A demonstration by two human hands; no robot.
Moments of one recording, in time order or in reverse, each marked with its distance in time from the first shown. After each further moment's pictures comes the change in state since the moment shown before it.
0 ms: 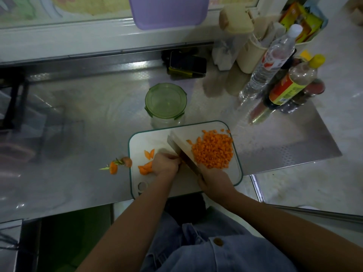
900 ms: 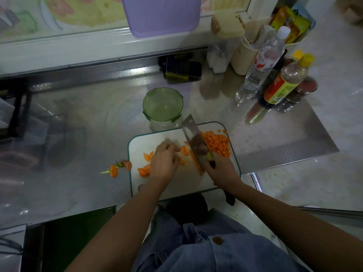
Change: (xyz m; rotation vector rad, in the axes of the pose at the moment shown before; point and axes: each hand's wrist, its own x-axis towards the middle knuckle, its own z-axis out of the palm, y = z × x) left_hand -0.004 -0.001 -0.020 0.457 0.095 0.793; right_hand 0.005 0.017 -0.021 0.389 0.215 0.180
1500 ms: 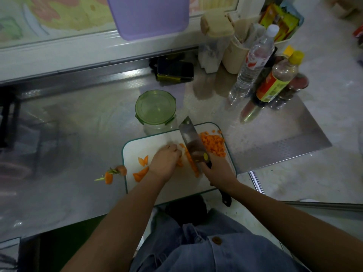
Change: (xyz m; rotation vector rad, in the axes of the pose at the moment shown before) left_hand 0.025 0.011 -0.001 0.402 -0.318 0.298; right_hand 0.003 -0.005 -0.003 0.051 -0.021 0.086
